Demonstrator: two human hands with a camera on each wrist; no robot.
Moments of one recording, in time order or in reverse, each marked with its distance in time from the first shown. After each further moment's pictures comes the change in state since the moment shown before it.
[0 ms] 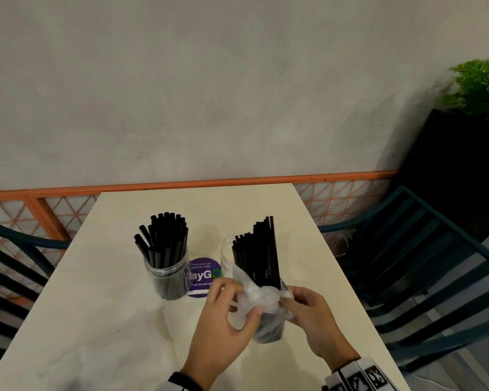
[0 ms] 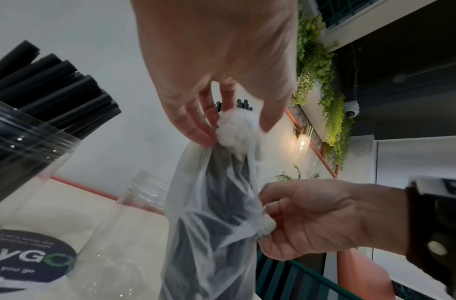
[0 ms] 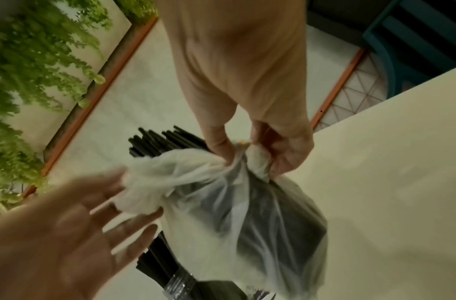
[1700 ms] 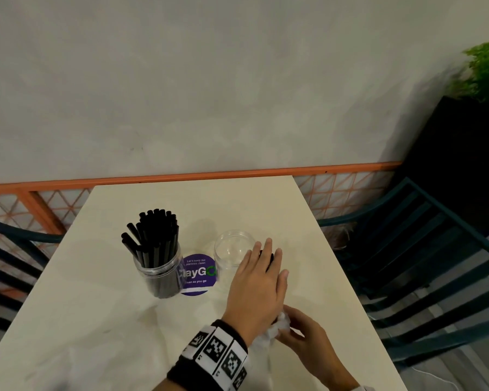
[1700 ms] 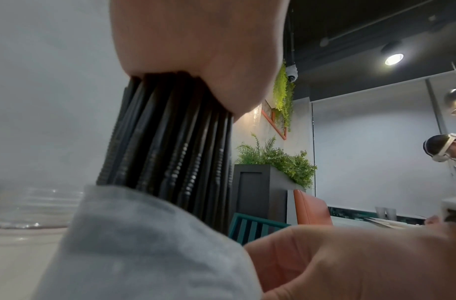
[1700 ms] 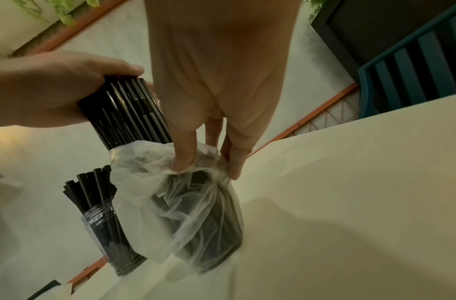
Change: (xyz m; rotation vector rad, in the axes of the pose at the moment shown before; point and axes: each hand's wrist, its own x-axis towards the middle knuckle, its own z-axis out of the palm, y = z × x) left_hand 0.064 0.023 0.055 0.675 -0.340 0.055; right_hand 0.011 0.073 -0.029 -0.276 -0.170 -0.129
